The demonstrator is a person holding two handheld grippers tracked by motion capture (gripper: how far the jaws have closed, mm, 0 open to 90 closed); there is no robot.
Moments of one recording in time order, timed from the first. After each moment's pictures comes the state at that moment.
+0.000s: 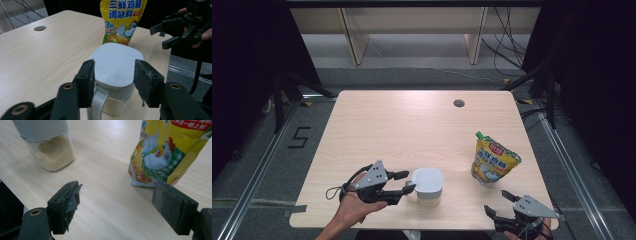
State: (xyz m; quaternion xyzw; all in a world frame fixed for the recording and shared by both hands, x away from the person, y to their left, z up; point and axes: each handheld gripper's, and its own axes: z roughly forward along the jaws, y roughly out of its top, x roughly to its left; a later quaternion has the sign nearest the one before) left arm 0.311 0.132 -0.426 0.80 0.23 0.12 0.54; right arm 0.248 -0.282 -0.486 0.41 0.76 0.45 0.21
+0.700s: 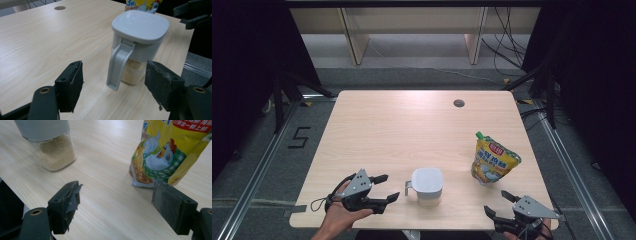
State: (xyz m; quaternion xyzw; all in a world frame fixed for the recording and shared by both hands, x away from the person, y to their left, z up) left arm 0.301 0.170 -0.459 0.80 0.28 0.14 0.51; right arm 0.250 -0.283 -0.486 0.39 0.77 0.45 0.22
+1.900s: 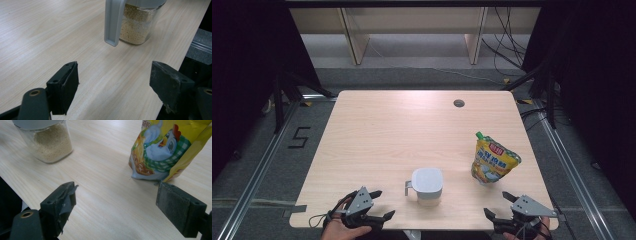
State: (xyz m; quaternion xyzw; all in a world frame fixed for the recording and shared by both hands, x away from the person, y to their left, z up) left arm 0.277 0.173 -0.499 0.83 0.30 0.14 0.46; right arm 0.252 -0.284 -0.491 0.40 0.78 0.43 0.21
